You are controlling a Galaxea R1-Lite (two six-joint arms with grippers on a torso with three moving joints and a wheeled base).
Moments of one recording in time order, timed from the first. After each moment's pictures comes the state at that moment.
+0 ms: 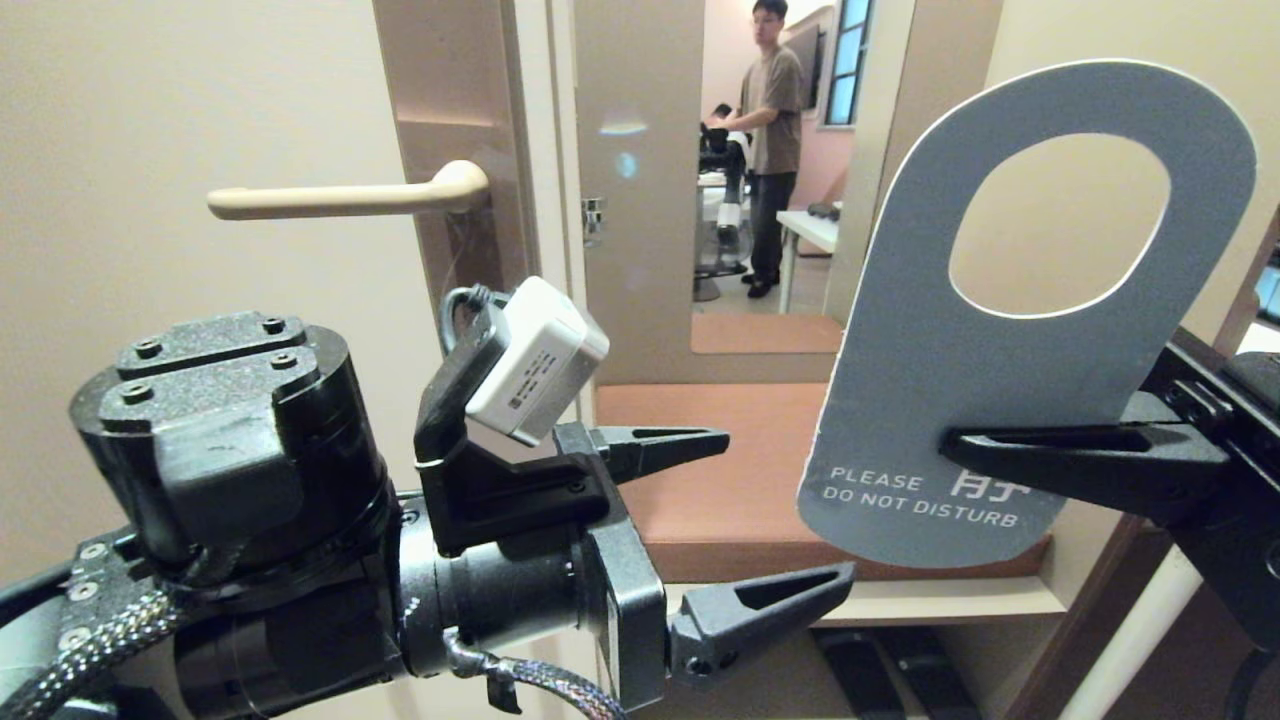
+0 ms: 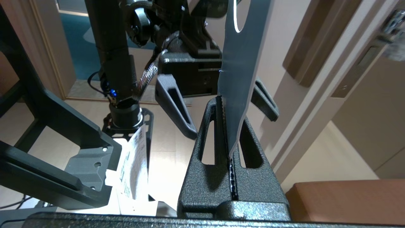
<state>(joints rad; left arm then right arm) -0.91 1.54 -0.72 -0.79 -0.33 -0.11 0.47 1.28 -0.76 -0.51 0.94 -0.05</state>
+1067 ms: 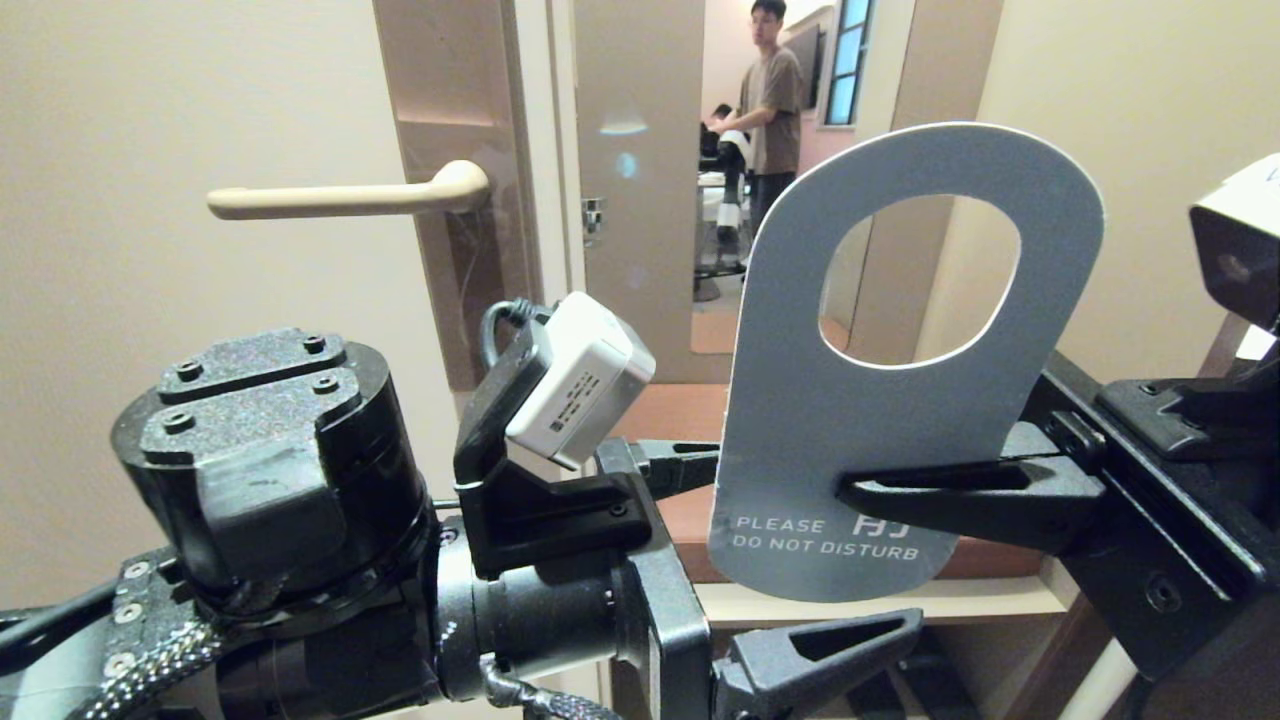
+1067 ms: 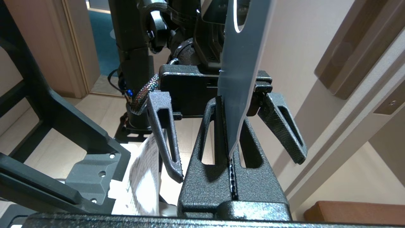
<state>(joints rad) -0.96 1.58 -0.72 -0.85 -0.36 -0.12 0.58 1.38 -0.77 -0.60 0.94 -0.04</state>
